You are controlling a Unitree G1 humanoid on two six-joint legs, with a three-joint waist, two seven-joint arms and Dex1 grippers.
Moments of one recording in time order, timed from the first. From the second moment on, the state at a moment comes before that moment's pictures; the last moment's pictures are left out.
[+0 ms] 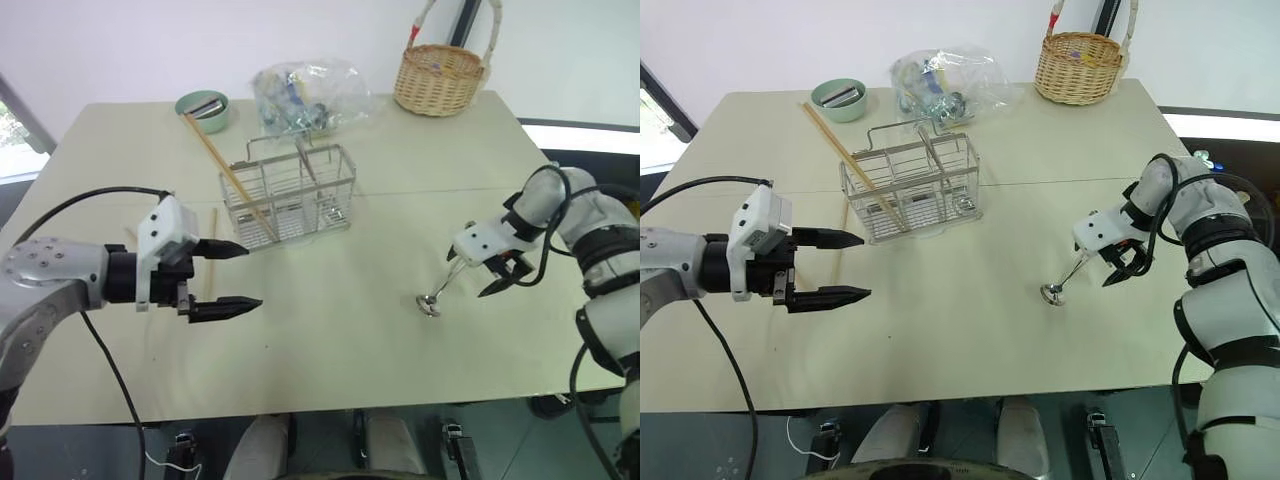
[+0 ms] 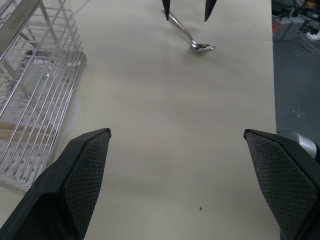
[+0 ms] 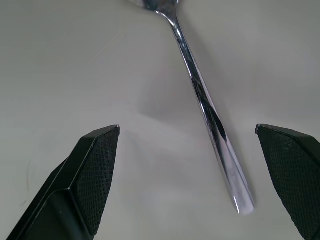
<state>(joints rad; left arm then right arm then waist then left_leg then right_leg) -0.23 1.04 0.22 -0.55 -0.82 0.84 -0.99 -1.13 -0.80 0.63 1.14 -0.25 -0.68 1.61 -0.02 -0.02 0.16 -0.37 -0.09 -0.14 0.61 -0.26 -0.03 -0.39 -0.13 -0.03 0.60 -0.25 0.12</state>
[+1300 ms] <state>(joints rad) -0.29 1.03 0.24 -0.52 -0.84 0.85 -0.91 -0.86 -1.00 0.59 0.48 0.35 -0.22 1.61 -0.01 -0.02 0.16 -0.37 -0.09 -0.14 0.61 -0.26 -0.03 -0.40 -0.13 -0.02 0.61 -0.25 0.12</state>
